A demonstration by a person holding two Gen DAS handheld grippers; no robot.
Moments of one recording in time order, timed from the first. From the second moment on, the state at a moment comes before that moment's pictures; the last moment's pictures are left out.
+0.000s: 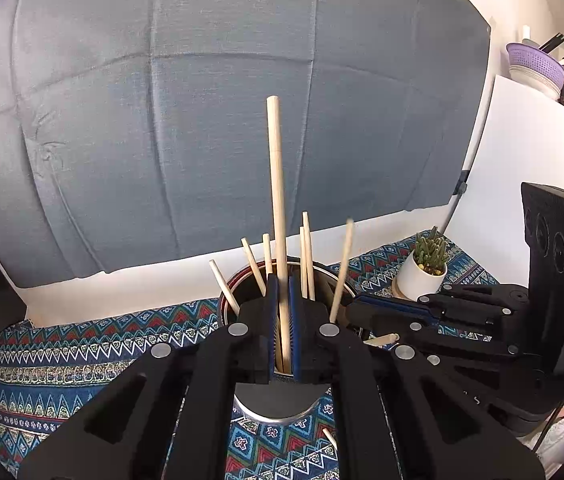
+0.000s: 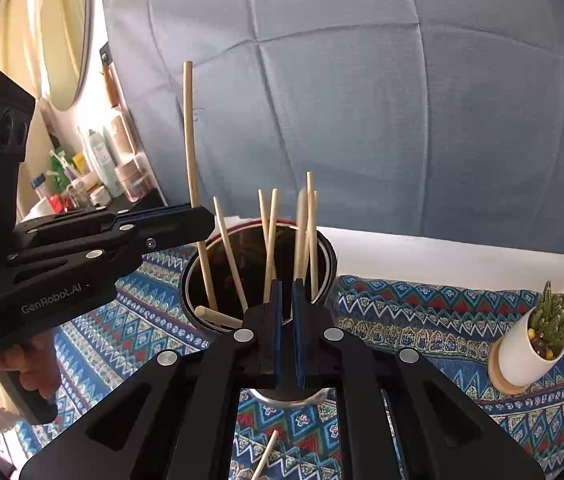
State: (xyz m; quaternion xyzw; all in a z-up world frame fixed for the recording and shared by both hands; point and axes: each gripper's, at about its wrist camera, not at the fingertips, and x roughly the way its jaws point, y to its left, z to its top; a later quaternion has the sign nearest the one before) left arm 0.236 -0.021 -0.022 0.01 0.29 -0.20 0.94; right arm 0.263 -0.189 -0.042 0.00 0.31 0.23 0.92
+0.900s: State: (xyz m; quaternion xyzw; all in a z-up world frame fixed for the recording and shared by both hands) left arm 0.205 -0.007 -0.004 0.00 0.30 -0.16 0.94; right arm 0.225 -0.203 -0.015 0.00 0.30 0.20 0.93
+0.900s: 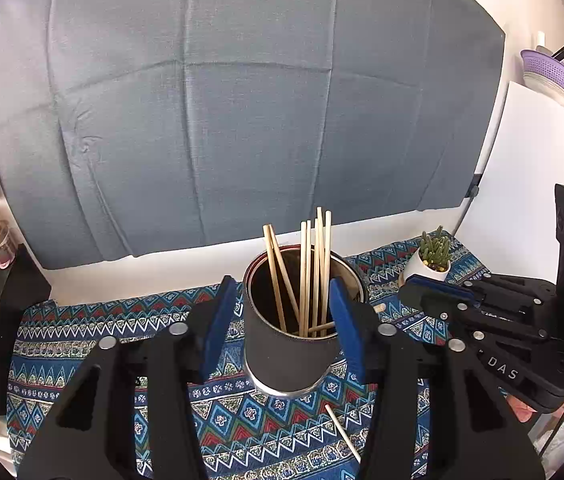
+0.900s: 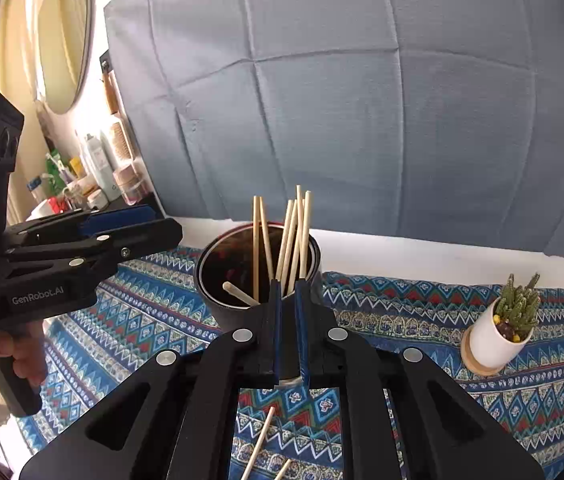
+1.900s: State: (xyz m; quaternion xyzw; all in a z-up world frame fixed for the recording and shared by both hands) left arm 0.191 -0.017 -0.096 0.02 0.49 -0.10 0.86; right arm 0.174 -0.239 -0.090 -0.03 0.46 0.11 0.88
